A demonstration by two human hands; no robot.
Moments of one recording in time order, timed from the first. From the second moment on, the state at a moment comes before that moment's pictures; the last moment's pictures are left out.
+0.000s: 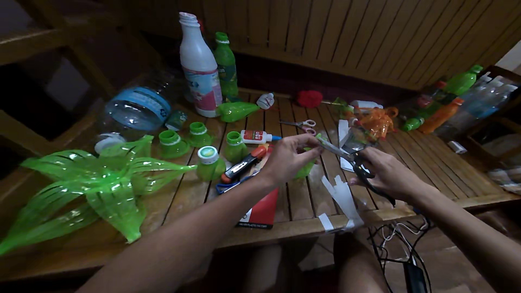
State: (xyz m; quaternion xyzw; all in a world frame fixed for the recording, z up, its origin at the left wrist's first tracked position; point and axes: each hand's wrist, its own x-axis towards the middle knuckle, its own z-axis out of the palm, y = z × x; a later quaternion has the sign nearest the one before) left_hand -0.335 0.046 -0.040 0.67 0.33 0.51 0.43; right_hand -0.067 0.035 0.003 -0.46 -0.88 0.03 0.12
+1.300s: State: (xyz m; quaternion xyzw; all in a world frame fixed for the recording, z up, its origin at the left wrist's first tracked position) left_hand -0.333 0.044 -0.042 0.67 0.35 0.52 0.40; right_hand -0.066 0.031 0.006 -0.44 -0.89 -0.04 0.13
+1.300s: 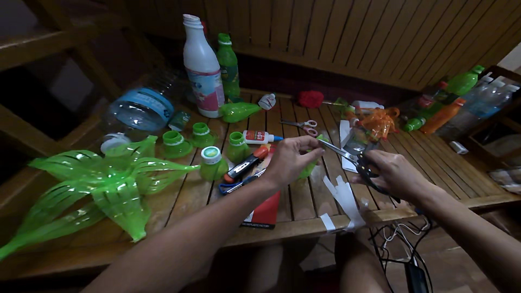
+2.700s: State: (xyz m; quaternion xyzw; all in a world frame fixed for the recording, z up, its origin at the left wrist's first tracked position) left_hand -0.332 0.045 -0.044 0.66 0.34 0.54 0.40; right_hand -0.065 0.035 0.007 -0.42 -0.90 -0.04 0.13
